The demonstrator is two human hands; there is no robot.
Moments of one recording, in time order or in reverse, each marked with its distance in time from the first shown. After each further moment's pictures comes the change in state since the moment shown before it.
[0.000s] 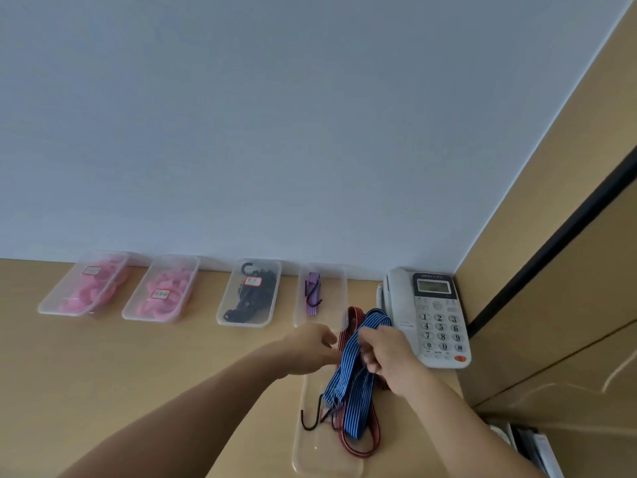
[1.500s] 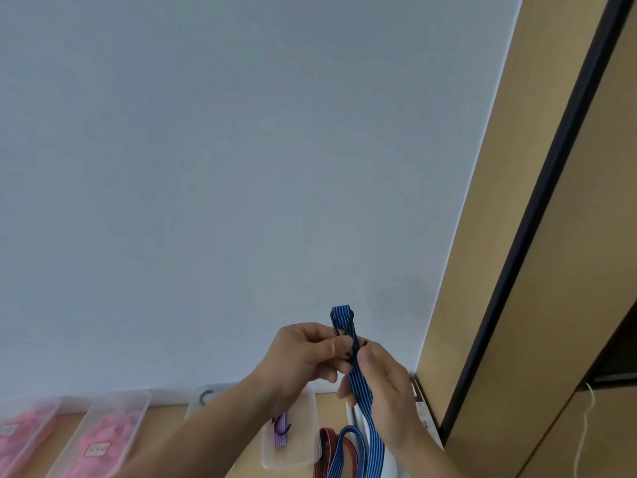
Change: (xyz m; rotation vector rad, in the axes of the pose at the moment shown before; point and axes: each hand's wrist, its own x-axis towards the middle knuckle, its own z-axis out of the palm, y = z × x) left_hand -0.044 0.125 -0.097 -0.792 0.082 0.559; right_hand -0.088 -0.120 -0.002 0.119 -0.017 -0.917
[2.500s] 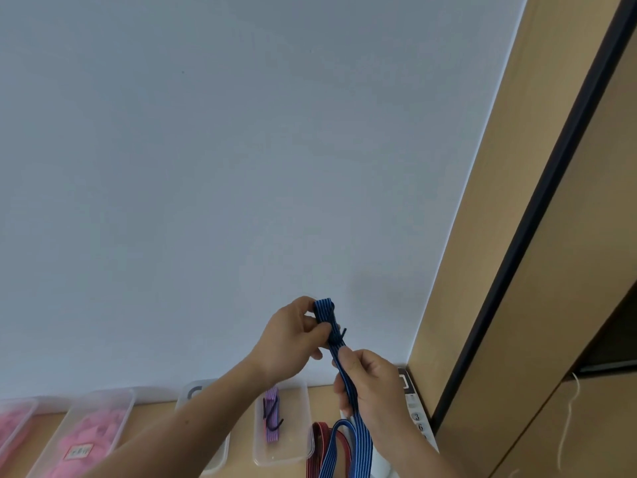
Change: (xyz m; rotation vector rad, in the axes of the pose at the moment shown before) left_hand 0.028 -0.003 -0.019 0.493 0.048 0.175; right_hand 0.009 0.015 0.005 -0.080 0.131 0.288
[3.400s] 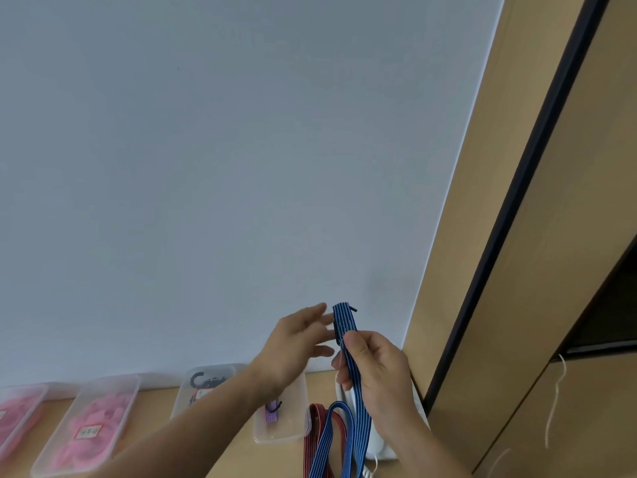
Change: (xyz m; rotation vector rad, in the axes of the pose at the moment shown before) left_hand -0.029 -0.002 0.025 -0.316 -0.103 -0.093; right_hand -0.024 -0.014 -0.007 0.144 0.056 -0.153
